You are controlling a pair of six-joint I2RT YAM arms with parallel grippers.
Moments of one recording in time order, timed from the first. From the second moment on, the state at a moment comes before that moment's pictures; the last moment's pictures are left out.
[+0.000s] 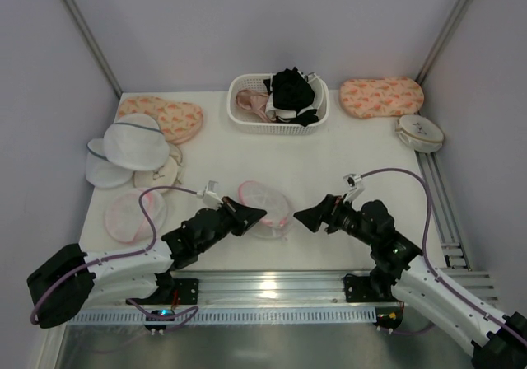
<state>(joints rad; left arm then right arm) -0.98 1.01 0.25 0.49 -0.21 -1.44 0.63 0.51 0.22 0.06 -0.22 0.81</state>
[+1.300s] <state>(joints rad) -0.97 0.95 0.24 0.44 -0.16 -1.45 0.97 0.93 0.35 0.19 0.08 0.68</state>
